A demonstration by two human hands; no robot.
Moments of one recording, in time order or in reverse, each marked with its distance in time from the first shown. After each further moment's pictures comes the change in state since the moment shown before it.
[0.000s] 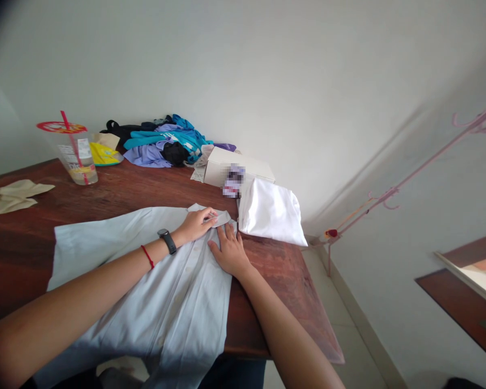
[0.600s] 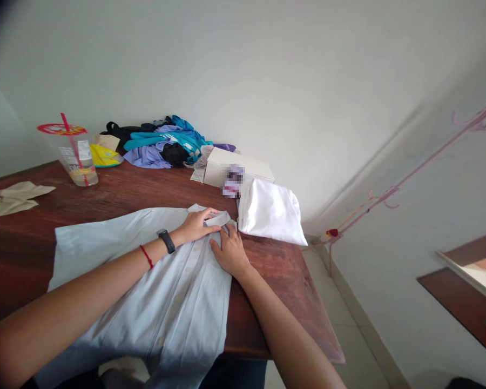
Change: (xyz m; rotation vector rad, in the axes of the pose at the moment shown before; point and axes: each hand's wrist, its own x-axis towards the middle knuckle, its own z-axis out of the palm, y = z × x) left_hand -0.001 -0.002 -0.004 -0.024 -0.069 0.051; right_hand 0.001 0.004 0.002 0.047 0.137 -0.009
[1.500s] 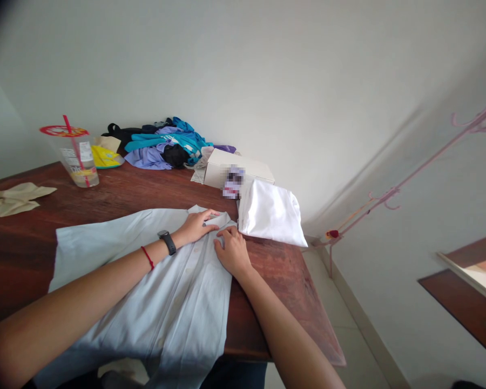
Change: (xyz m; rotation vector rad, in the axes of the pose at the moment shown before) left_hand 0.002 -0.005 0.004 0.006 0.004 -0.033; right_hand 0.002 0.007 0.001 0.090 0.178 -0.047
